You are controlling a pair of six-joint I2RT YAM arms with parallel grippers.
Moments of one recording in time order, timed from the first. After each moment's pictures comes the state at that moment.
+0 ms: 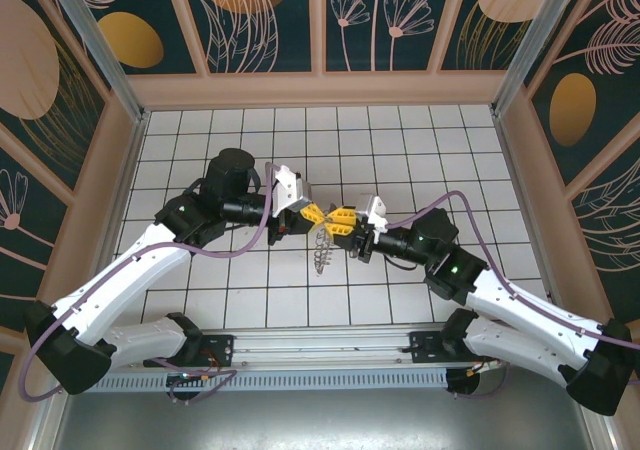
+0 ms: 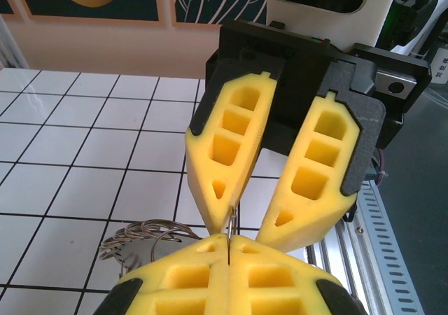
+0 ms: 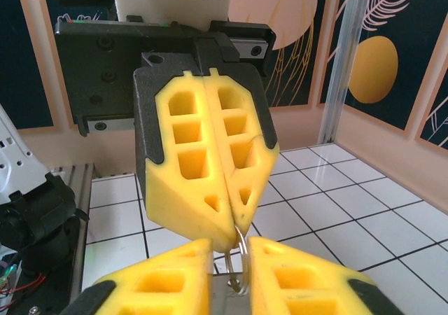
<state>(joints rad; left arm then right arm) -0.70 1.16 1.12 -0.46 0.77 0.30 0.89 0.83 0.60 0.25 -0.38 -0.06</state>
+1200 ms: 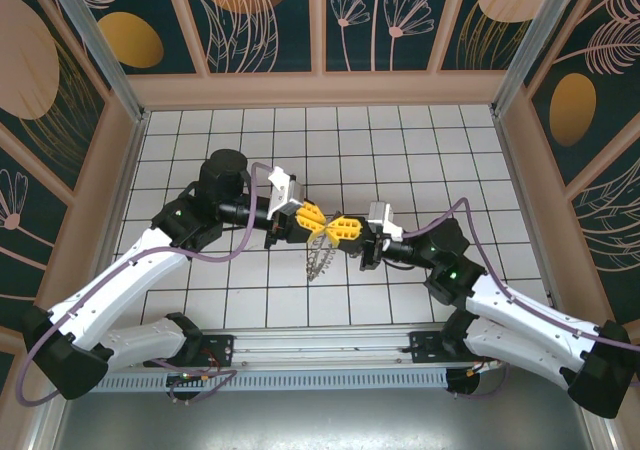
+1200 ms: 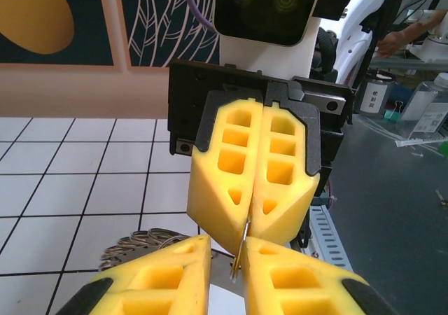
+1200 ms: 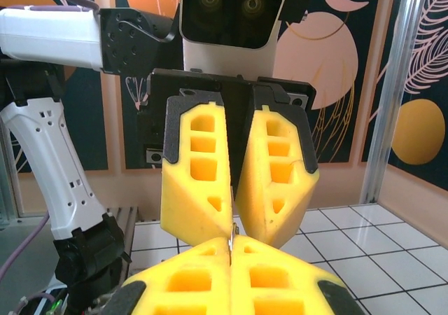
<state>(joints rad) -0.70 1.13 1.09 -0.34 0.95 0.23 0.88 0.81 0.51 0.52 -0.52 0.03</state>
